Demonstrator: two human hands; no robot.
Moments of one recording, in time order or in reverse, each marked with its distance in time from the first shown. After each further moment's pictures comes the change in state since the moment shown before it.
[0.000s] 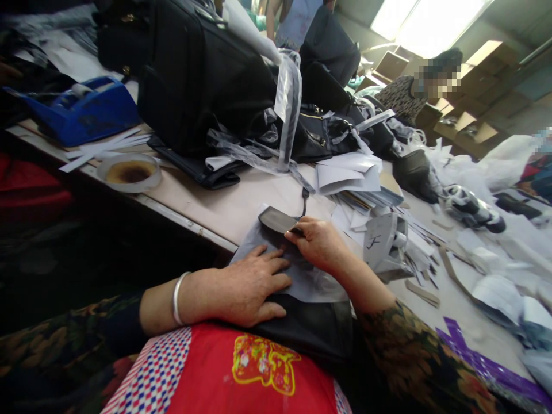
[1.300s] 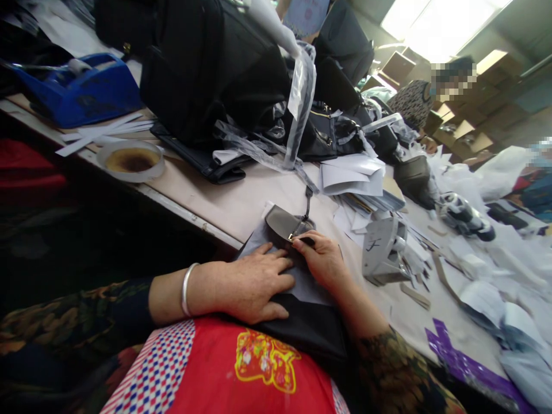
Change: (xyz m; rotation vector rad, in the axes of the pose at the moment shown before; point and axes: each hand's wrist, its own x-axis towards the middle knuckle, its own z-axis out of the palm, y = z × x) left_hand 0.001 -0.006 -0.007 0.006 -0.069 0.051; right_hand -0.023 -0.002 0.032 0.438 0.203 0.203
